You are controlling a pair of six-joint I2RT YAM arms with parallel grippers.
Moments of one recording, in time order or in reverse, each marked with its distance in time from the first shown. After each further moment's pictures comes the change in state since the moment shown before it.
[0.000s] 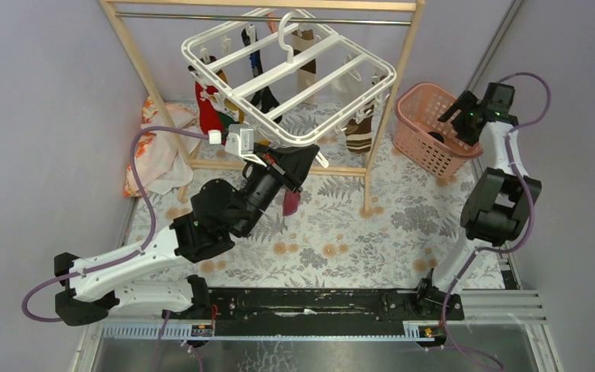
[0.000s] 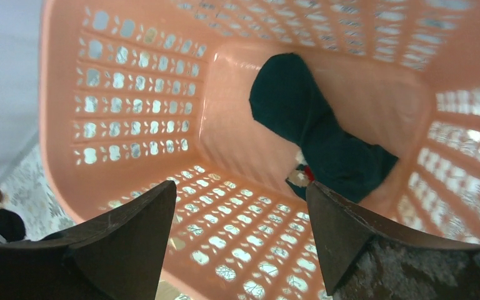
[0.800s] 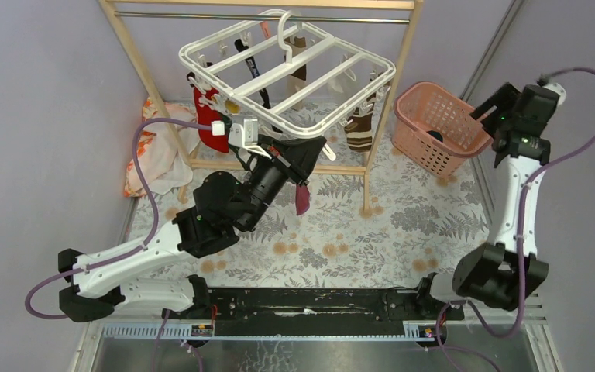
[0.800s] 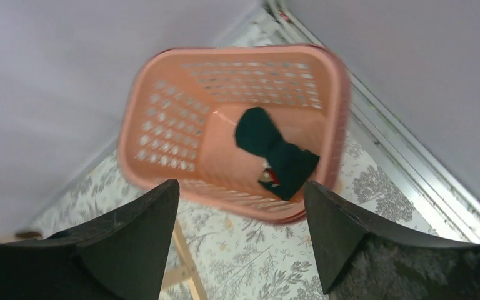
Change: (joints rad) left arm -0.001 0.056 0.094 -0.013 0.007 0.001; right arm 0.058 -0.499 -0.111 -0.059 0.219 -0.077
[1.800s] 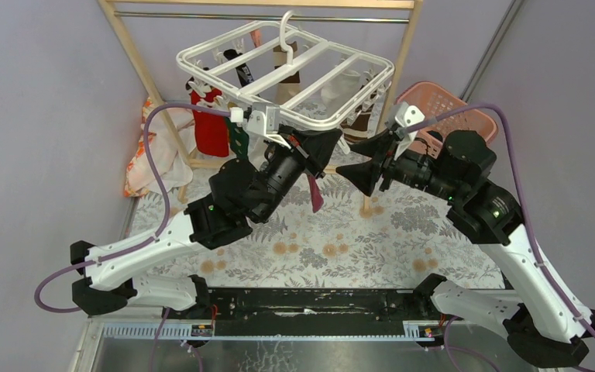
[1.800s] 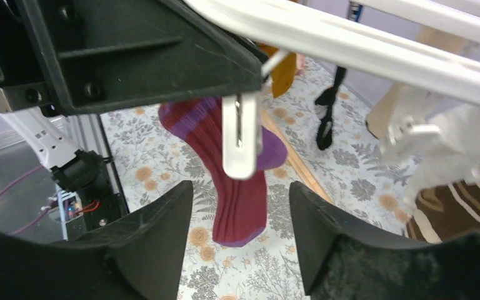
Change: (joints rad) left arm -0.002 0.121 0.159 -0.067 0.017 0.039; right arm 0.974 -0.353 -0.059 0.037 -0.417 -0.422
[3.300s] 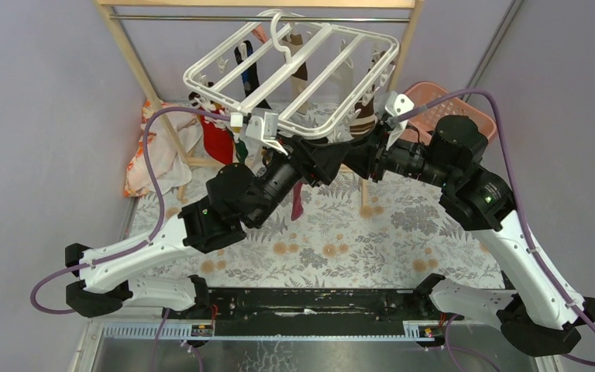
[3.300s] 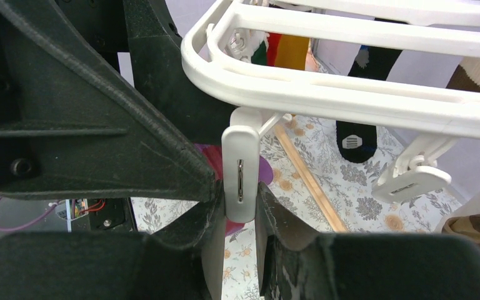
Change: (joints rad) left arm -0.005 -0.041 -0.028 -0.073 0.012 -0.076; right arm -0.003 0.079 0.078 -0.005 -0.064 -0.019
